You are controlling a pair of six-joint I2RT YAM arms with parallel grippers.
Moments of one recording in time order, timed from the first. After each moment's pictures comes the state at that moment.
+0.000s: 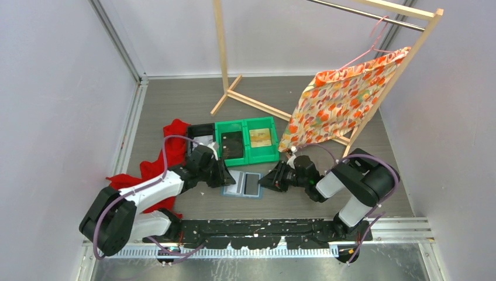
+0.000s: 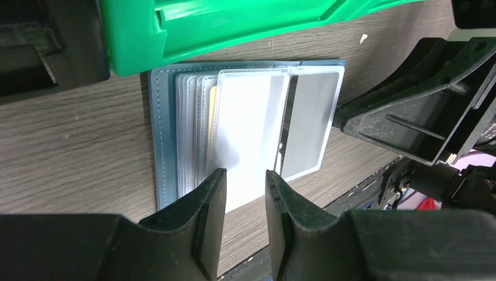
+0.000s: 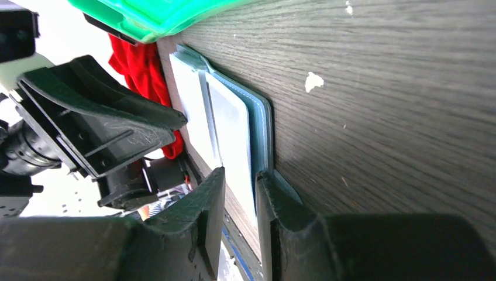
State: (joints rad) left arm -0.59 1.17 0.45 -0.15 0.26 -0.82; right arm 0.65 1.68 0.22 0.96 -0.44 1.26
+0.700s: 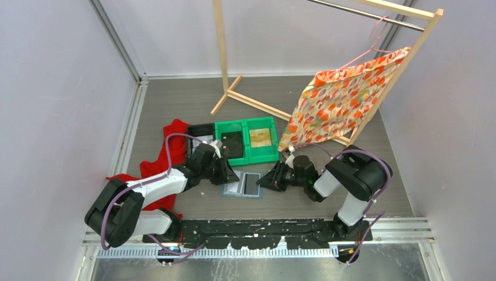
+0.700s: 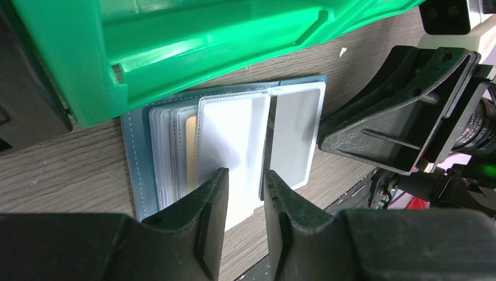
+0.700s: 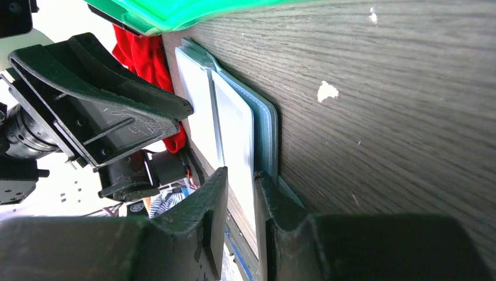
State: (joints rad) left arm -0.58 1.27 0.45 -0.01 0.30 -0.82; right arm 0.66 1.73 0.24 1.01 -0.48 1.24
